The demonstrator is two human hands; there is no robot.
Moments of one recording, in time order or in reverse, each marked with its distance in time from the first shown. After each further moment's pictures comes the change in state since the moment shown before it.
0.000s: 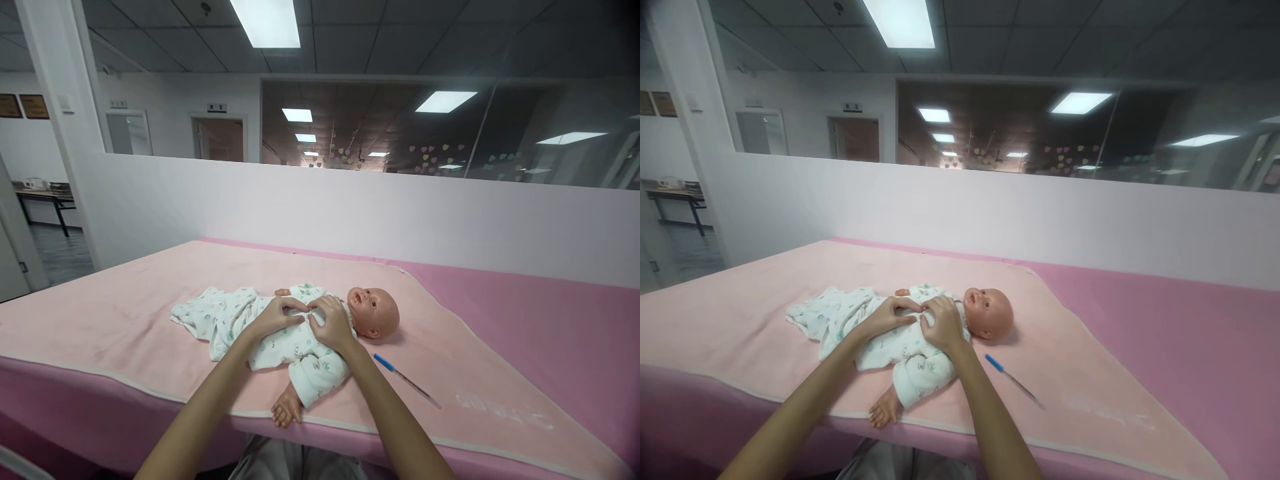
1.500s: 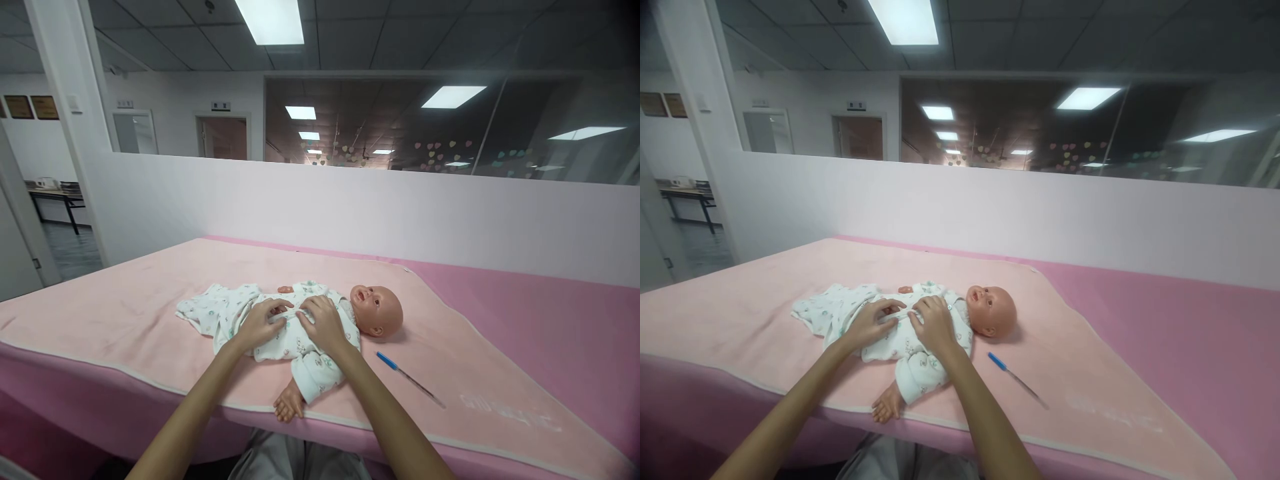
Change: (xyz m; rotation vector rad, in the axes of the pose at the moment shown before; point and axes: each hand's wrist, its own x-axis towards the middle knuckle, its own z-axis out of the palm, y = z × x) left_hand -0.037 0.001 -0.011 0.377 0.211 0.051; right_hand 0.003 -0.020 0.013 -0.051 -0.060 0.010
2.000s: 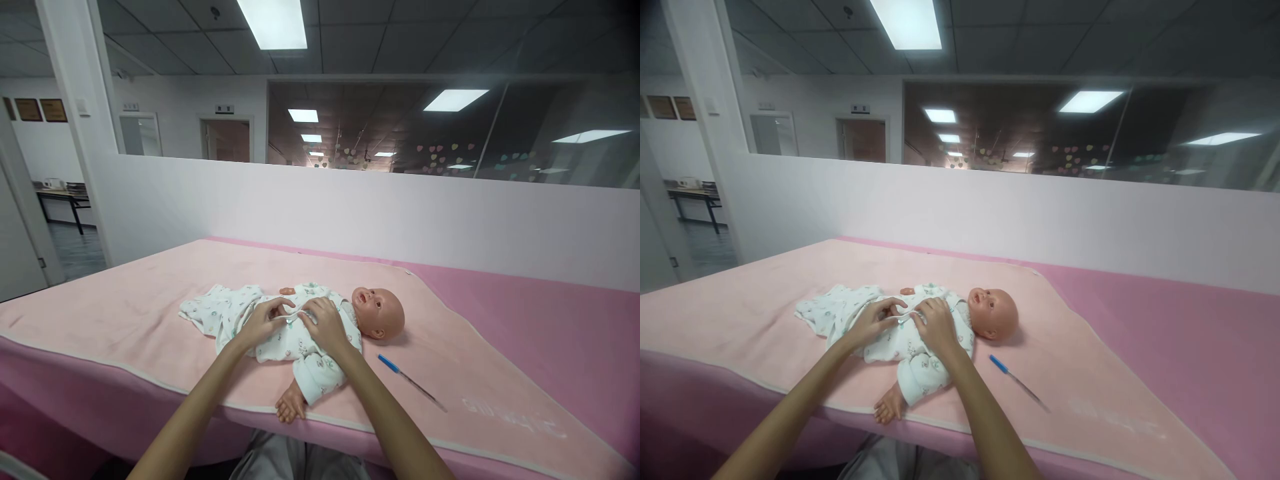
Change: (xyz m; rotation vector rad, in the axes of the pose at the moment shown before) left_hand 0.000 0.006 -0.004 -0.264 -0.039 -0.062; right_hand 0.001 0.001 0.000 0.034 -0.017 0.005
